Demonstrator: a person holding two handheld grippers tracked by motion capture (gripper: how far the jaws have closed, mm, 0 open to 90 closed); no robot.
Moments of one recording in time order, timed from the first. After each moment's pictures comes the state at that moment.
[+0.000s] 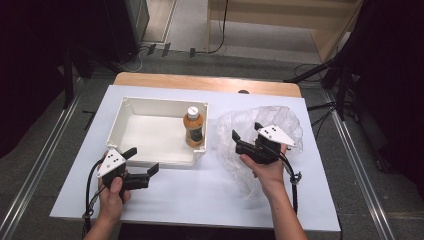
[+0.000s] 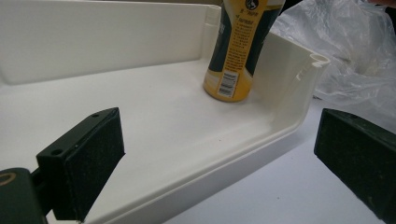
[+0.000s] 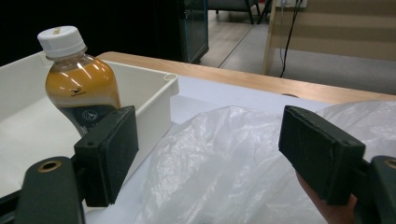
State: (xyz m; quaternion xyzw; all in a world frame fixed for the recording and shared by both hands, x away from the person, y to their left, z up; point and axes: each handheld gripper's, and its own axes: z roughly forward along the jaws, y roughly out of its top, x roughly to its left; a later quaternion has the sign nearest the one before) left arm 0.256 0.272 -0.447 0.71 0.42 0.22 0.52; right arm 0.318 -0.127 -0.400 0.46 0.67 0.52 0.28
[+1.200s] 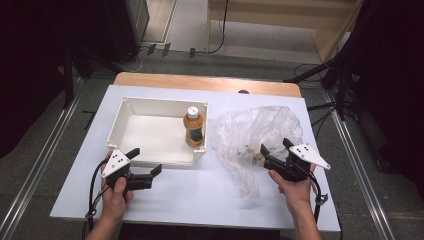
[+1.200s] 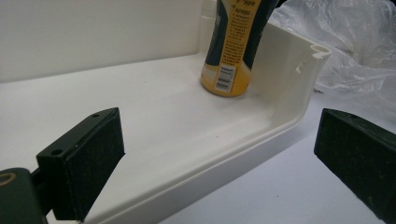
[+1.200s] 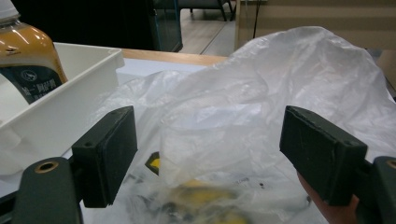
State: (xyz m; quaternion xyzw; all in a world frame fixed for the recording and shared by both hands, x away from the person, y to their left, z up) left arm 0.257 0.266 -0.450 0.72 0.42 0.22 0.51; right arm 0.284 -0.200 -0.425 0.50 0.64 0.50 0.30
